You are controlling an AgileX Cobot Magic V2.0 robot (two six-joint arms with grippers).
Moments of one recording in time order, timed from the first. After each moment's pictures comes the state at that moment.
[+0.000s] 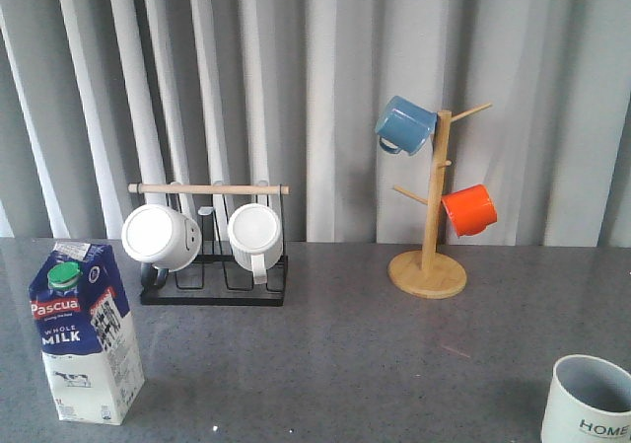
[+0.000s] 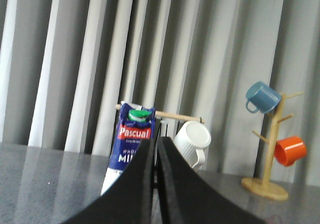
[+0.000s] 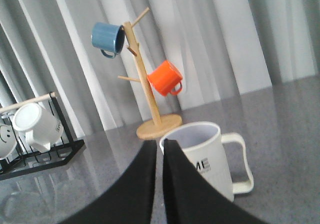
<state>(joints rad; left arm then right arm) -0.09 -0.01 0.02 -0.03 -0.25 -0.21 0.00 0.00 -0.03 0.45 -0.01 -0.13</state>
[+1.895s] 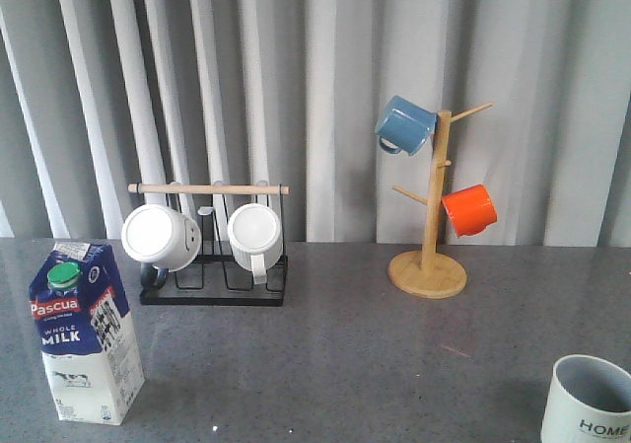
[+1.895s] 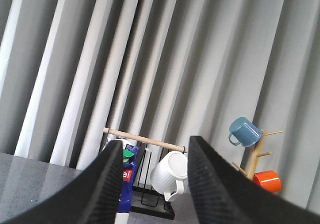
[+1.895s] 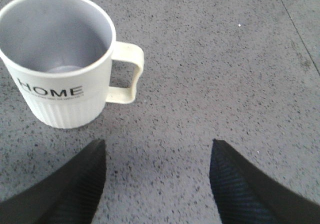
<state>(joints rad) -0.09 -0.01 -0.29 0.37 0.09 -0.70 0.00 0.96 -0.61 -0.57 0.51 0.49</state>
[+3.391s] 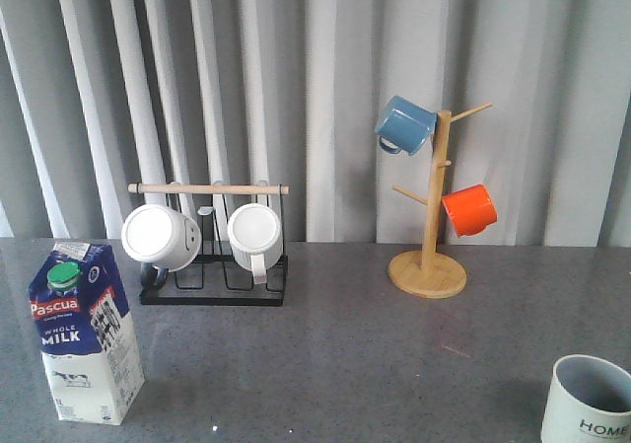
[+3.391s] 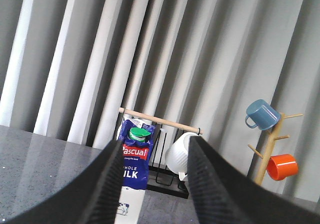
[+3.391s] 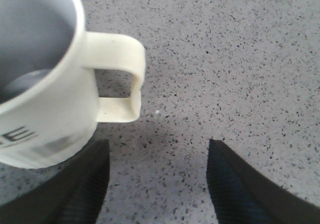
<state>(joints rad) -0.09 -0.01 -0.29 0.38 0.17 -0.70 -0.18 1.31 -0.61 -0.49 0.19 0.47</state>
